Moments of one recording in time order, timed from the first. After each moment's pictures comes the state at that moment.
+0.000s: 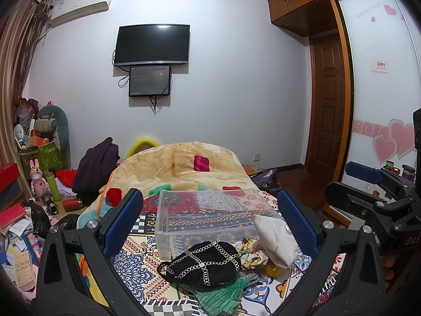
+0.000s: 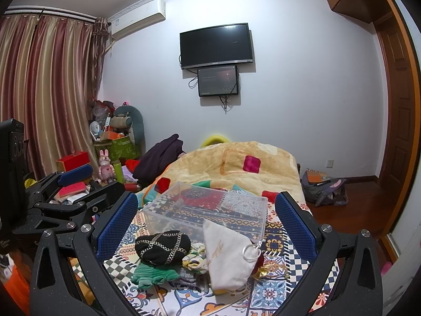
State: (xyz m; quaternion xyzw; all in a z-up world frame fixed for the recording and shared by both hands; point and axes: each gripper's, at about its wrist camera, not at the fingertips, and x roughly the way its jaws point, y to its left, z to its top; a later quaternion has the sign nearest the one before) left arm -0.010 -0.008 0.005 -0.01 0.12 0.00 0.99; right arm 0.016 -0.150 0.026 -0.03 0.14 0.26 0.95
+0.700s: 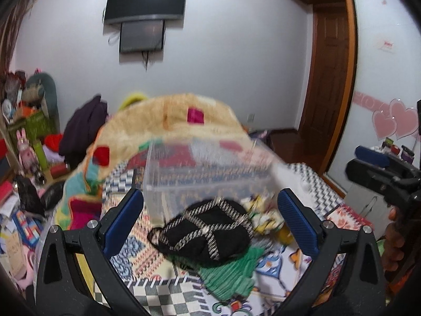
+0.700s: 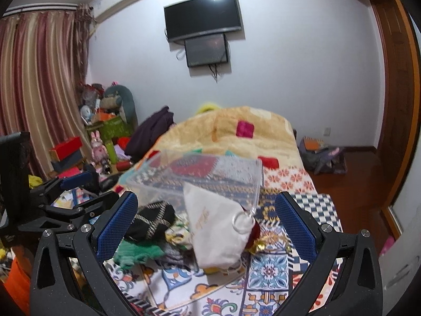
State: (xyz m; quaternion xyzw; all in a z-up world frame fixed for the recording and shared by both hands) left arm 0.037 0.013 -0.055 -0.03 0.25 -0.03 0.97; right arm 0.053 -0.162 -0.022 -0.01 0.24 0.25 0.94
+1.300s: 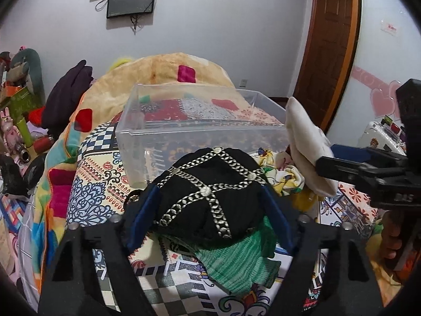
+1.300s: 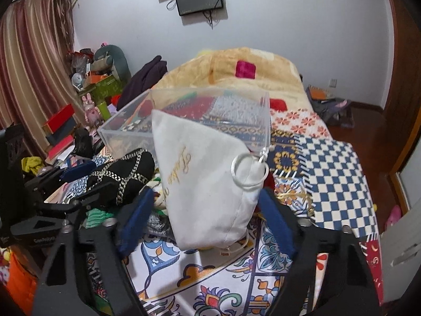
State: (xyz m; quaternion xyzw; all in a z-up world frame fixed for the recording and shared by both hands) left arm 0.060 0.014 -0.110 -0.04 0.33 -0.07 0.94; right arm 0.093 -0.151 -0.079 -0.02 0.37 0.25 0.89
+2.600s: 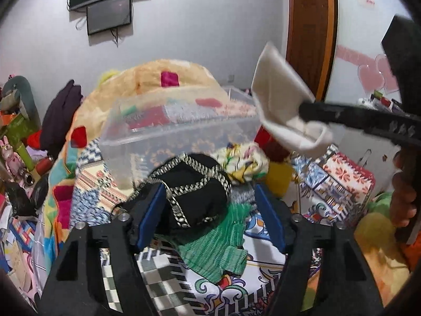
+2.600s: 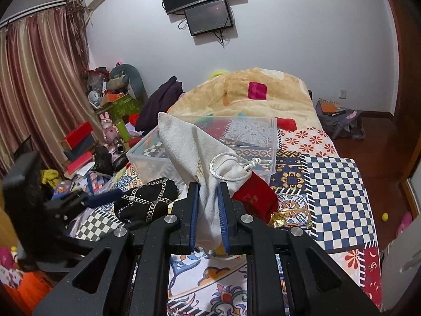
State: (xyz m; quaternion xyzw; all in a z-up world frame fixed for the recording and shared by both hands) left arm 0.043 -0.021 -0.104 0.03 0.34 -0.09 0.94; right arm 0.077 -0.164 -0.046 0.02 0.33 0.28 0.90
